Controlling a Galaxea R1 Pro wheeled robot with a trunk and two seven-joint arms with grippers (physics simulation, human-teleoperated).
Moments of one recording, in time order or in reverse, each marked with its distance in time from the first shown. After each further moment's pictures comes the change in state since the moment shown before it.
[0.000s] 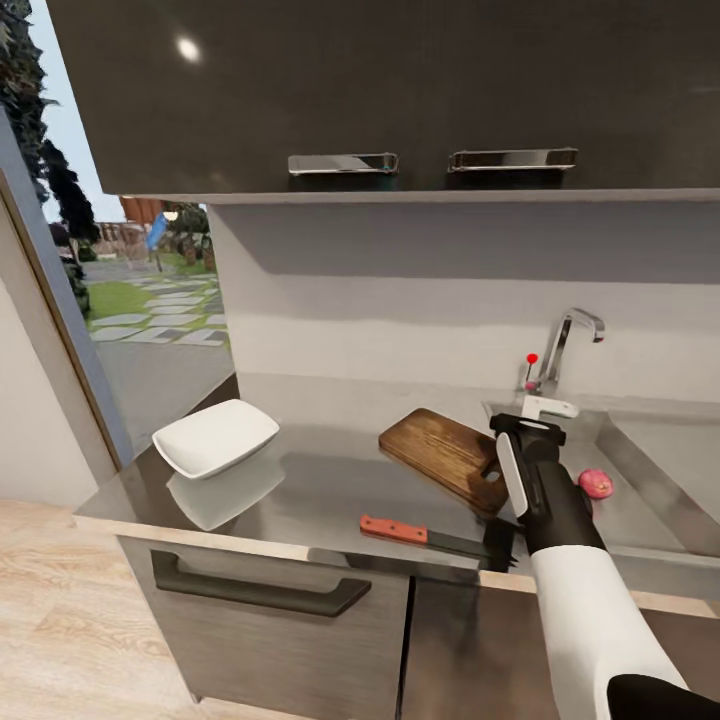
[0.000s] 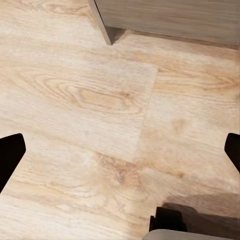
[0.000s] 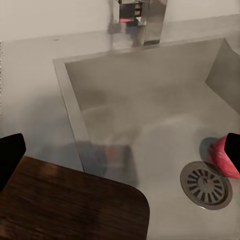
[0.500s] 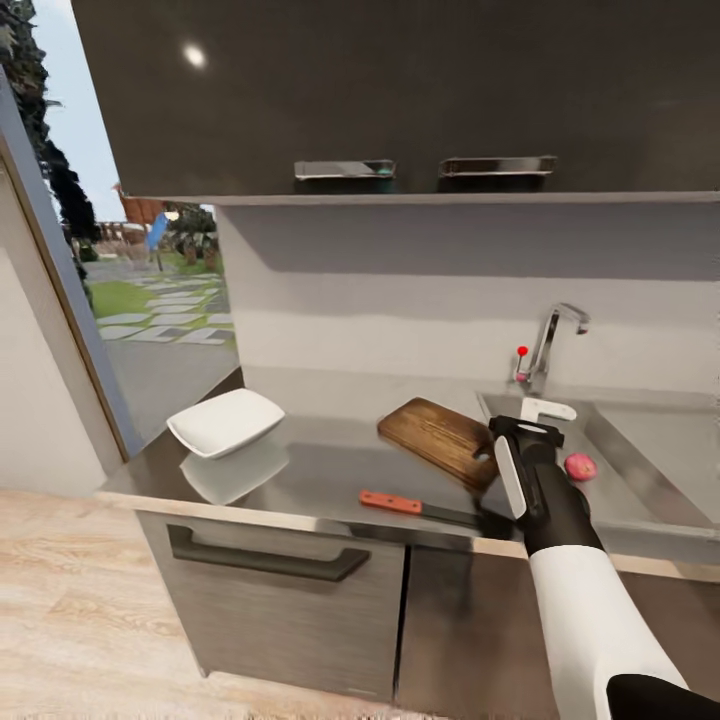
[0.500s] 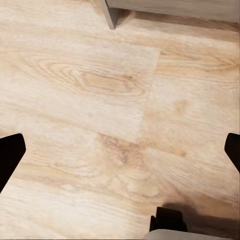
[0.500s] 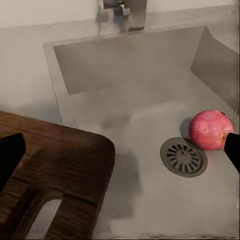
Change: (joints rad) left arm 0.000 0.000 0.000 0.000 0.000 0.000 0.001; right arm 0.000 -0.002 -0.001 0.033 0.000 -0.040 0.000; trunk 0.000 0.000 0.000
